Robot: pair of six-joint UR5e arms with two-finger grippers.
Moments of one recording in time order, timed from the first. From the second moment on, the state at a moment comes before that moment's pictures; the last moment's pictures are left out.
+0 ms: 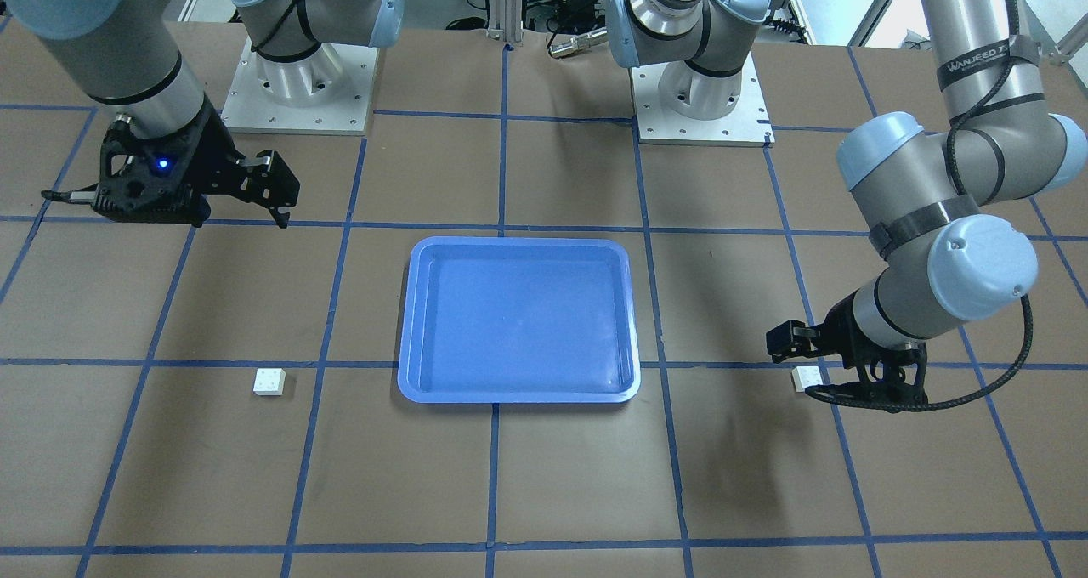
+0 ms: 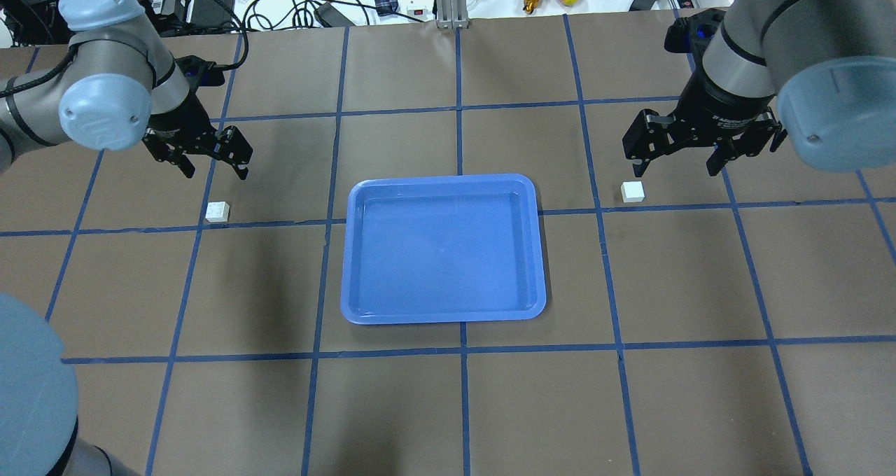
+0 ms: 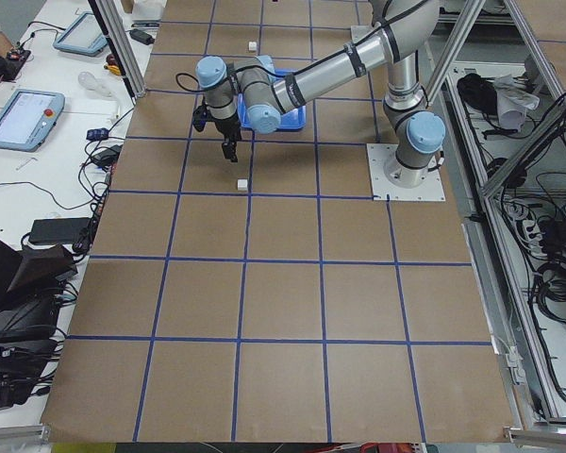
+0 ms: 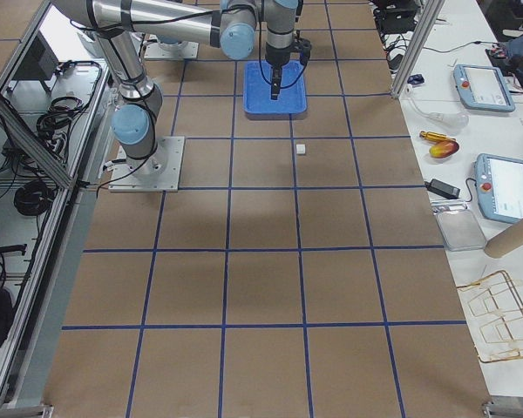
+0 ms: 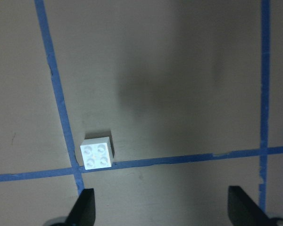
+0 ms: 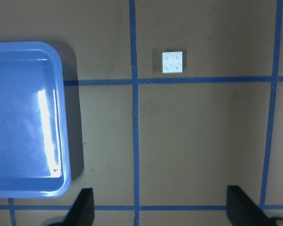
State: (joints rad) left arm -1.31 -1.95 -1.67 -1.20 1.62 0.34; right arm 1.46 -1.57 1.76 -1.76 -1.54 -0.13
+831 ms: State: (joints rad) left arm -1.28 -2.05 -1.73 -1.01 1.63 0.37; right arm 1.27 -1.39 1.76 -1.91 -1.31 -1.00
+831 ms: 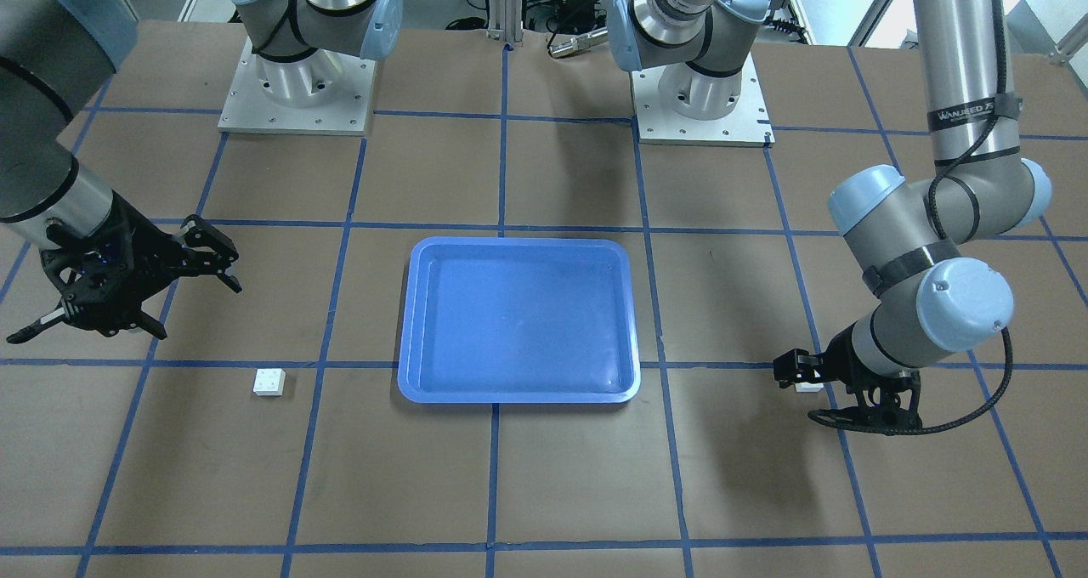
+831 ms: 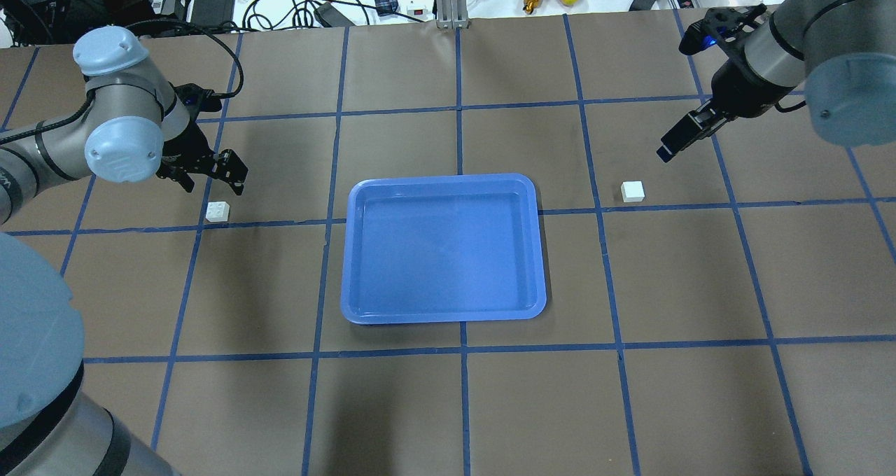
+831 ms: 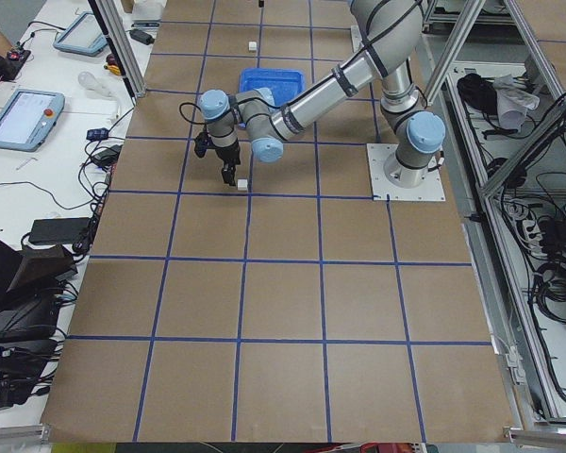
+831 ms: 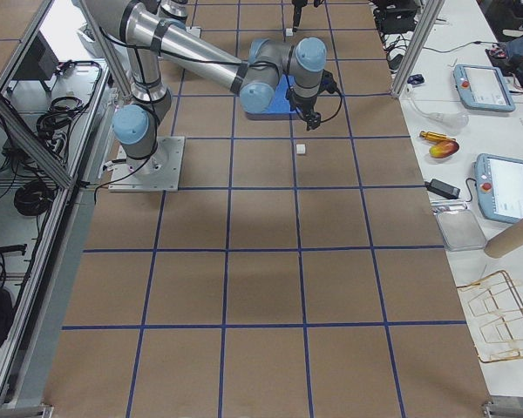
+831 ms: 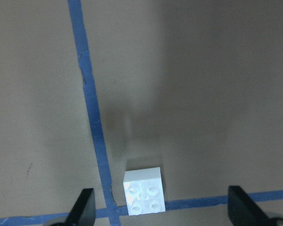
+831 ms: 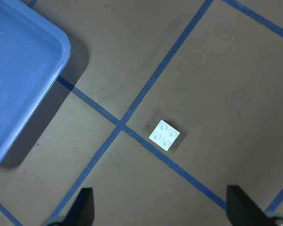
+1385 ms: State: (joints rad) left arm -1.25 -2.05 -1.80 -0.92 1.63 0.34; right arm 1.21 -1.30 1.76 -1.92 -1.26 -1.53
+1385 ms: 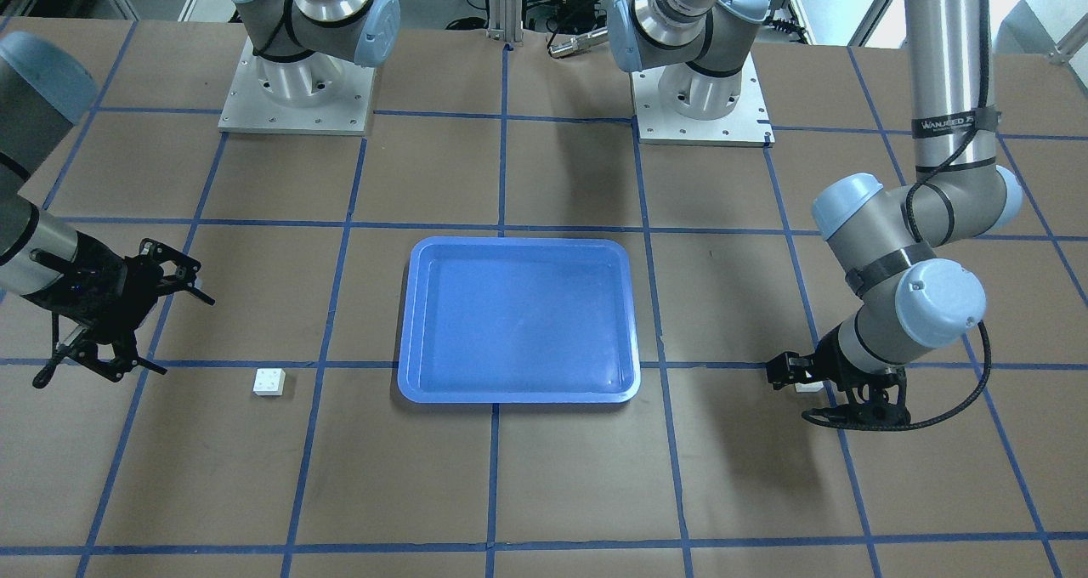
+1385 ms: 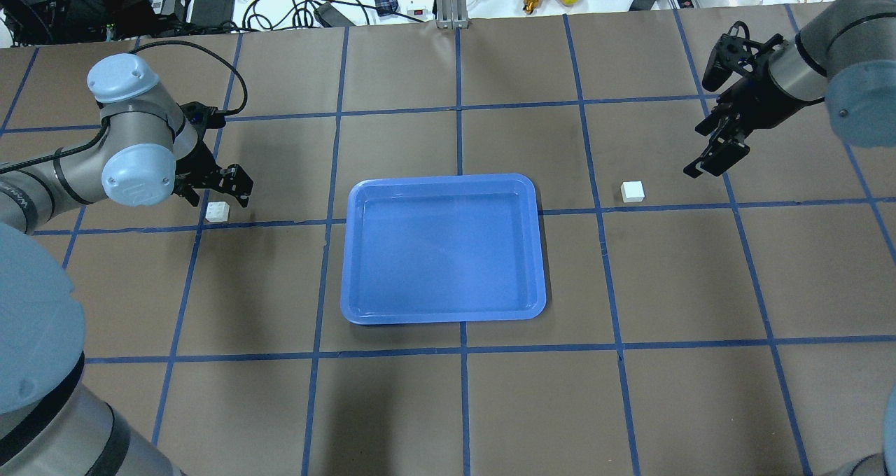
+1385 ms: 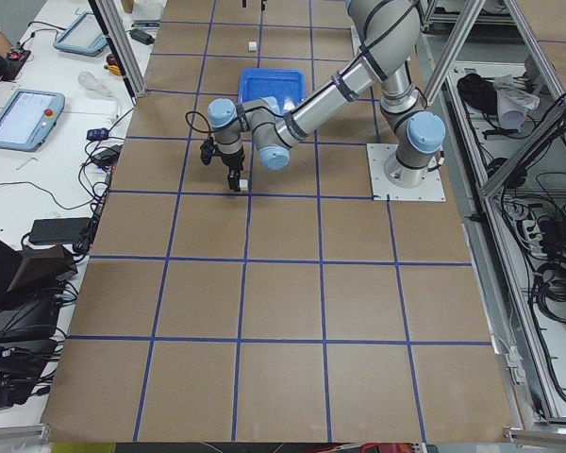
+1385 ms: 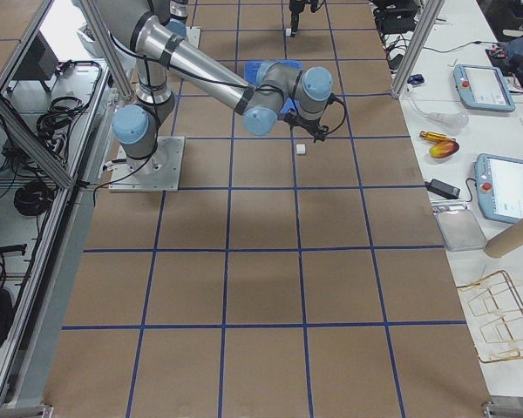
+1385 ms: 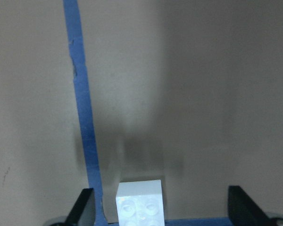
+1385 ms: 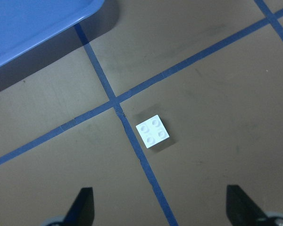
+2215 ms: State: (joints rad) left arm -1.23 -2.05 -1.83 -0.91 1.61 0.32; right arm 1.21 -1.17 1.77 -2.01 -1.24 -1.78
